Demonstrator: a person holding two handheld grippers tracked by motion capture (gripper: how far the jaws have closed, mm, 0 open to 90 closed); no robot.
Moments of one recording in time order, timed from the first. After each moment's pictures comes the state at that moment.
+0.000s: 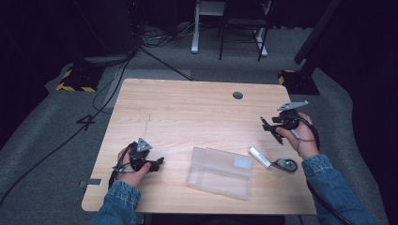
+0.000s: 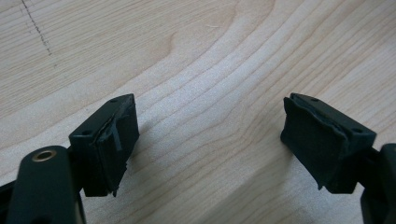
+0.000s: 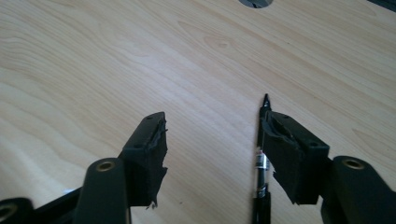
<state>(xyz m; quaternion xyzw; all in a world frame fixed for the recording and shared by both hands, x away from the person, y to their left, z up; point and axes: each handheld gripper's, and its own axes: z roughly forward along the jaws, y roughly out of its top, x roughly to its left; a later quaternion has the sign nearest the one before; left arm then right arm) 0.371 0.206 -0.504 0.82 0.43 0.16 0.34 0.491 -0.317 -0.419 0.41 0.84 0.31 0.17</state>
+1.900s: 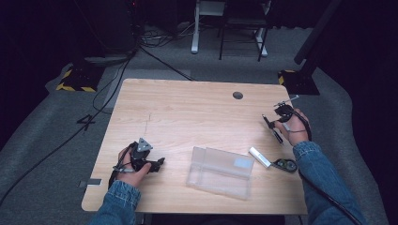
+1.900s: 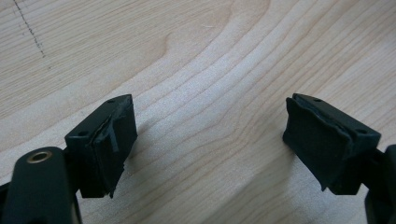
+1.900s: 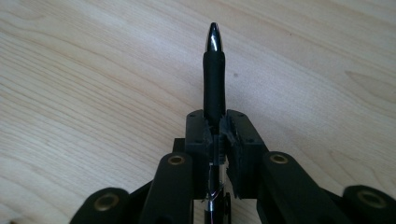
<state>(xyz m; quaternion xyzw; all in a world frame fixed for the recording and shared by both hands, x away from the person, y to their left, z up) 0.372 0.206 -0.504 0.83 0.42 0.16 0.34 0.539 -0.329 -0.451 0.51 0.83 0.21 0.12</state>
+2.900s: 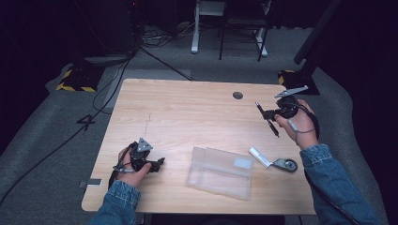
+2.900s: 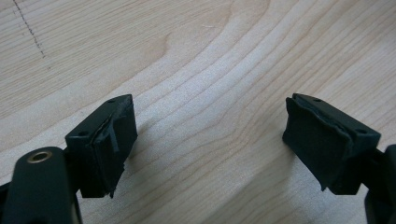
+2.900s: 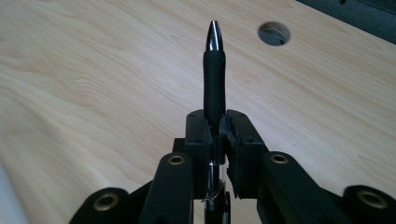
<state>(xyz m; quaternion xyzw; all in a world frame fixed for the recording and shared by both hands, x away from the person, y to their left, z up) 0.372 0.205 -0.504 0.83 0.42 0.16 0.34 0.484 -0.285 -0.358 0.41 0.84 0.32 0.15</state>
